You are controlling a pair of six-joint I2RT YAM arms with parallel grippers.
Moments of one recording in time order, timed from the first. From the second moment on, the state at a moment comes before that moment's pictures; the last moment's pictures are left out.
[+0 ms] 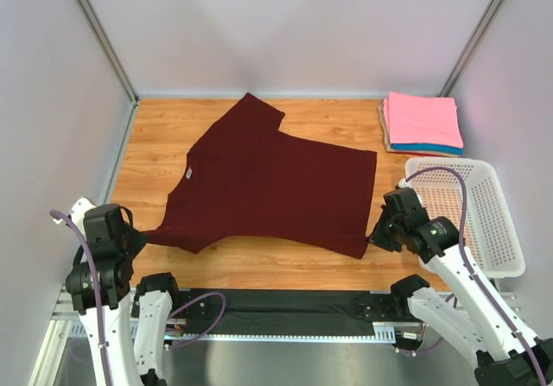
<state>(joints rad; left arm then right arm) 0.19 0.48 1.03 -1.32 -0.27 -0.68 0.41 0.75 0.71 -1.01 0.05 0.80</state>
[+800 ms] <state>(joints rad) 0.19 0.95 1.00 -0.94 0.05 -0.52 0.41 0.93 0.72 -0.92 0.15 0.79</state>
